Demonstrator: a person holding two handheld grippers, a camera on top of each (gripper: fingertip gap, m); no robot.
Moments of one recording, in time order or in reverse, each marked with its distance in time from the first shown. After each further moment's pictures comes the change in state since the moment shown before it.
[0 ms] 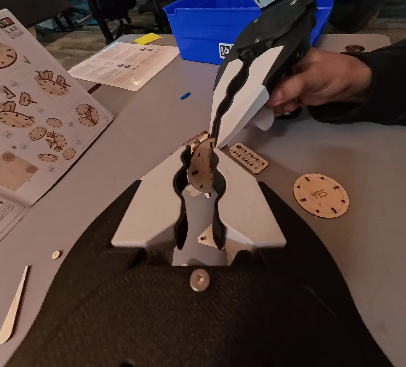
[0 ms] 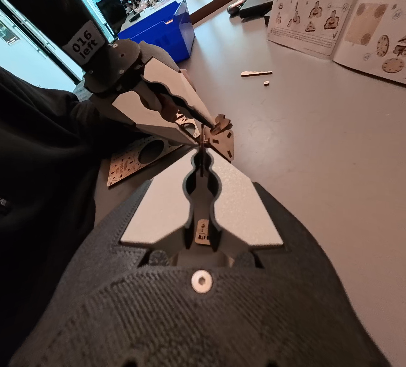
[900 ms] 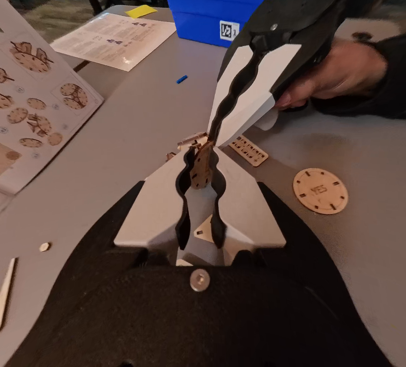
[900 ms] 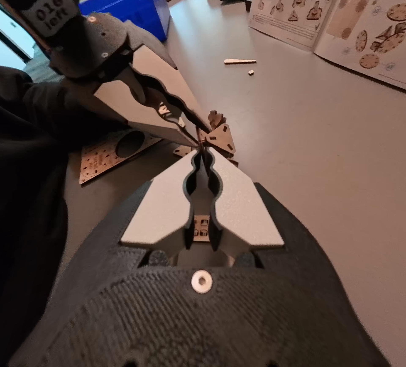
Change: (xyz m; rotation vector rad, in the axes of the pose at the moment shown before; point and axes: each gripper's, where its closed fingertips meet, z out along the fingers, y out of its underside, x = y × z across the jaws) left arm 0.001 0.012 0.006 -0.083 0.014 -0.041; right arm 0.007 0.010 0.006 -0.063 0.132 -0.060
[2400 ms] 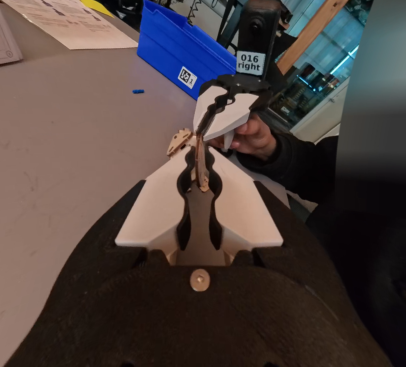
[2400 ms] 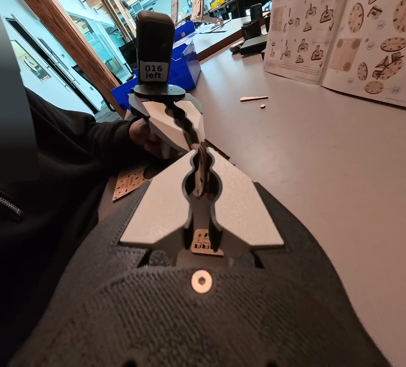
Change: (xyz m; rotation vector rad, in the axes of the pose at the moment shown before) left arm 0.009 -0.018 -0.006 0.210 0.362 -0.535; right arm 0.001 -0.024 -0.018 0.211 -0.171 0.085
